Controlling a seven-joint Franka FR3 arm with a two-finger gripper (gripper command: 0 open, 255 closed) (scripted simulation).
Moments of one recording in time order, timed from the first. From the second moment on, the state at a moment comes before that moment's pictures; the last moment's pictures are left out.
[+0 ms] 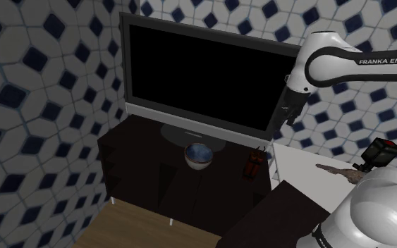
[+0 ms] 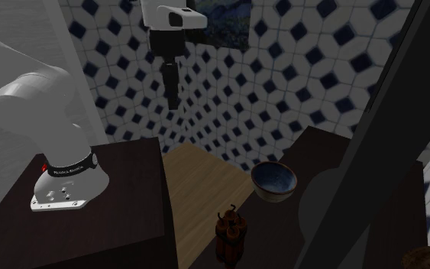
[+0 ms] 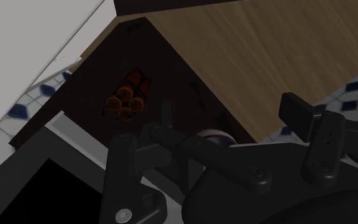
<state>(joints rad) -0.04 -0.69 -0.19 -2.56 -0.18 1.85 -0.07</state>
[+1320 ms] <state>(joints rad) -0.05 0.01 -0.49 -2.54 -0.01 2.58 -0.45</state>
